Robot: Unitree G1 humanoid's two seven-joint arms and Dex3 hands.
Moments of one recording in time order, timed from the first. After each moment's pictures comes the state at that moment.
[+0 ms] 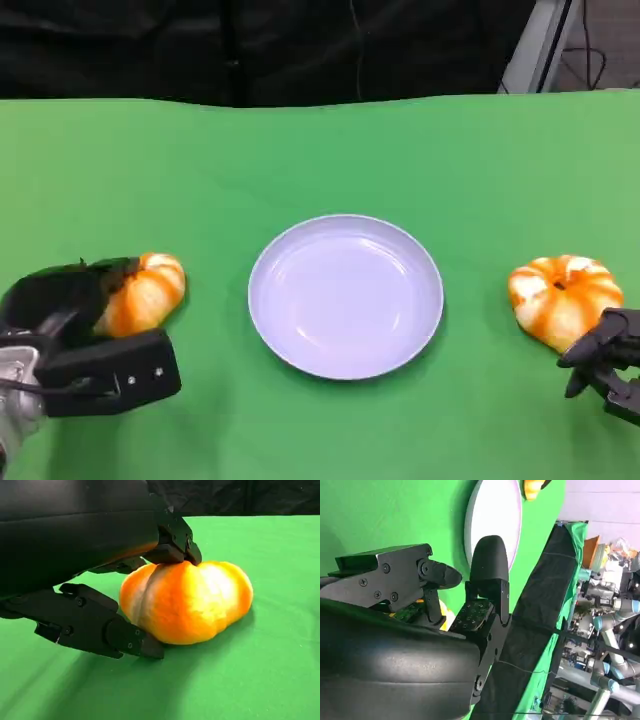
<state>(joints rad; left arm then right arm) -0.64 0.40 -0.47 1.27 0.66 -0.37 0.41 -0.27 -0.20 -0.22 1.04 0.22 -0.97 0.66</state>
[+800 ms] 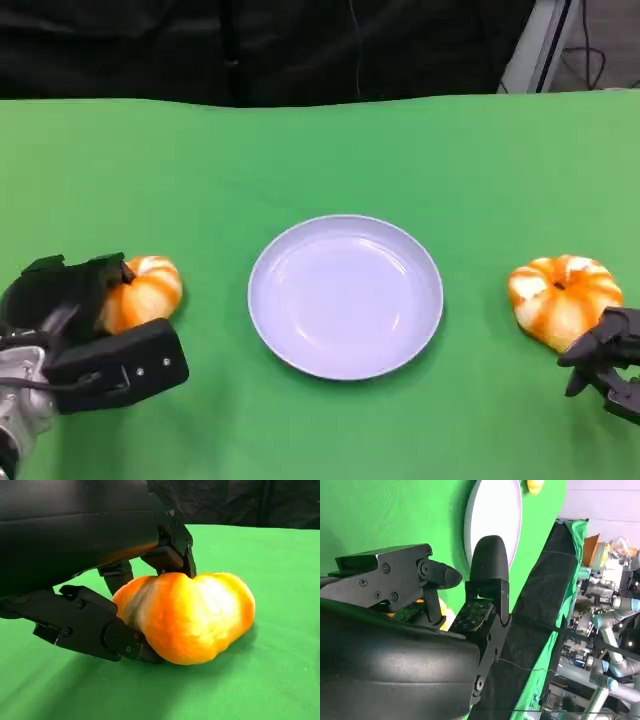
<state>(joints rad) -0.65 0.36 -0.46 1.30 0.64 -0.35 0.47 -0.27 -0.20 -0.22 1.04 0.22 -0.98 0.66</state>
